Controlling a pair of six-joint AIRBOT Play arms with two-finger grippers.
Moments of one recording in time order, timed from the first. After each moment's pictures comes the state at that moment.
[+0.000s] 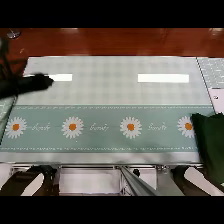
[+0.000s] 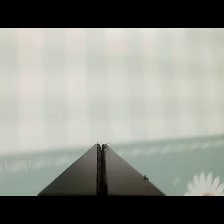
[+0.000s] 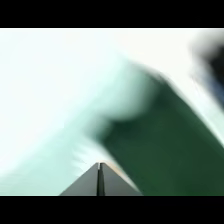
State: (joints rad) left arm -0.04 -0.88 1.03 1.10 -0.90 -1.46; right arm -0.62 -1.14 1.62 -1.36 1.54 1.64
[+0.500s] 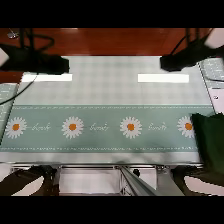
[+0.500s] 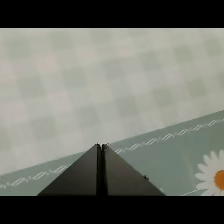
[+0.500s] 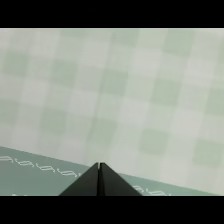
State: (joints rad) left arm -0.24 -1.14 1.29 1.35 -1.08 -1.56; right arm 0.18 -1.42 1.51 -1.48 1.23 1.61
